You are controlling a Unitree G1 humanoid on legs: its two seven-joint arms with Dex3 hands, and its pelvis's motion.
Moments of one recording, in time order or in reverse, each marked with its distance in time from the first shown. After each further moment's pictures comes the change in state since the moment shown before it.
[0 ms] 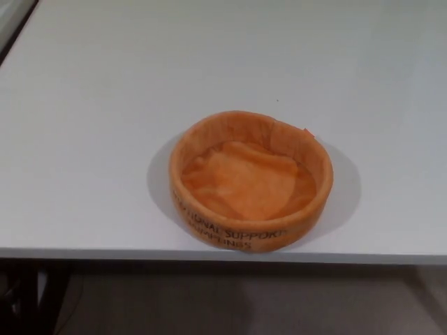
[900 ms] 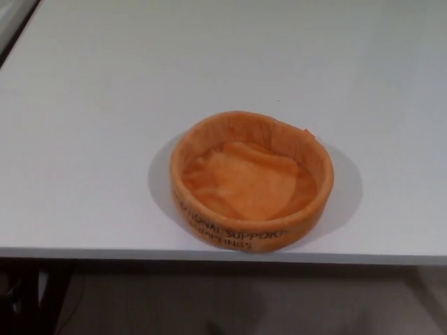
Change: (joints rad) left_arm 0.063 -0.056 0.239 -0.364 -0.200 -0.299 -0.053; right_arm 0.045 -0.020 -0.048 -0.133 0.100 -0.130 0.131
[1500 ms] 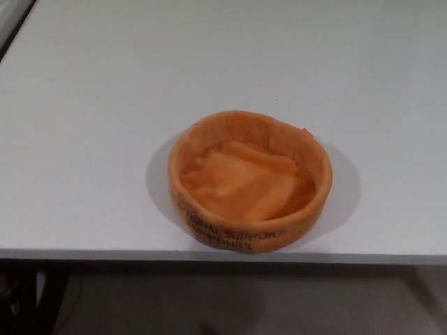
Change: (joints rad) left_arm -0.614 0.145 0.032 -0.246 0.142 0.102 0.140; right_arm 0.046 -0.001 -0.001 -0.066 -0.004 0.004 0.012
